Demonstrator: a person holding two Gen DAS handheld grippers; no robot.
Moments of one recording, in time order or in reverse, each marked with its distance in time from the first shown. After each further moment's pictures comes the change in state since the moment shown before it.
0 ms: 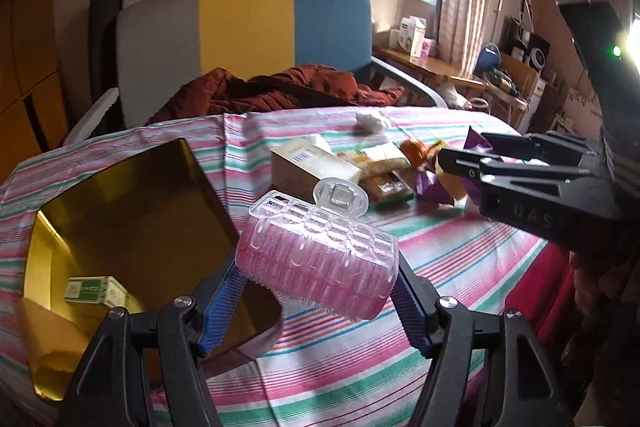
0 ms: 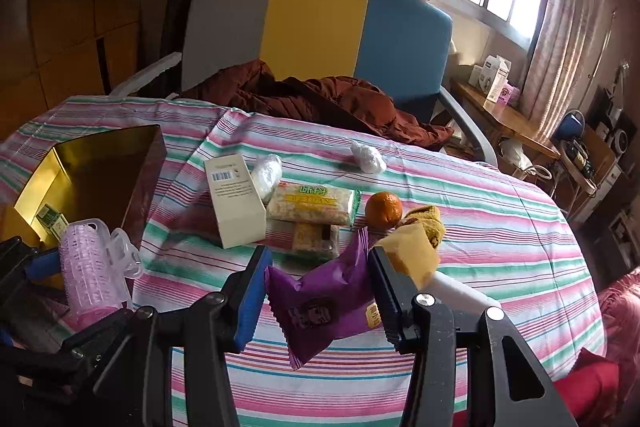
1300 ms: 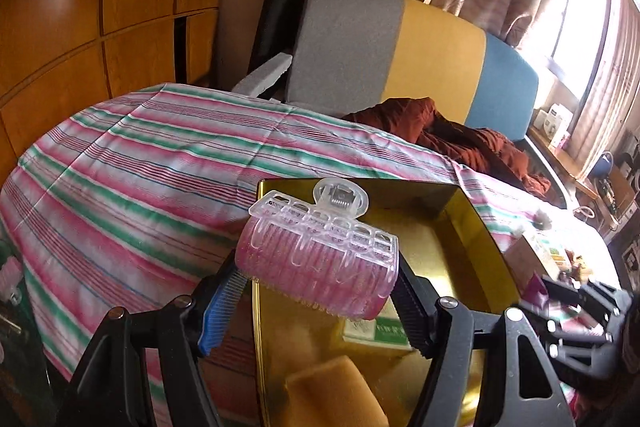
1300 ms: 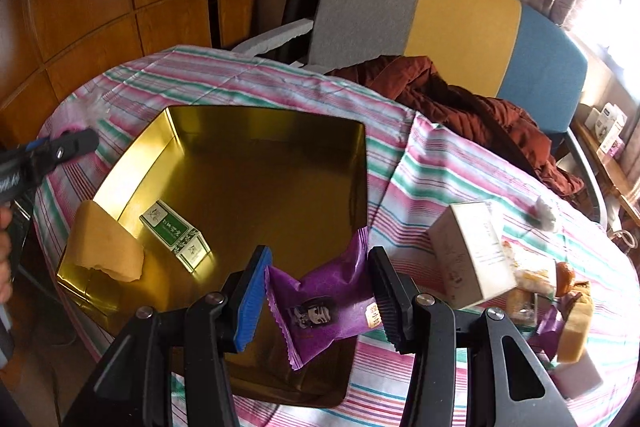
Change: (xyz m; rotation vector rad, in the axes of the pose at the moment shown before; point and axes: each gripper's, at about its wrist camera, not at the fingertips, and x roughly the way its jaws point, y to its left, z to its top) left arm -0.038 0.266 -0.006 -0.404 -0.024 0.306; right arm 0.050 0.196 0.043 -0.220 0.102 0.300
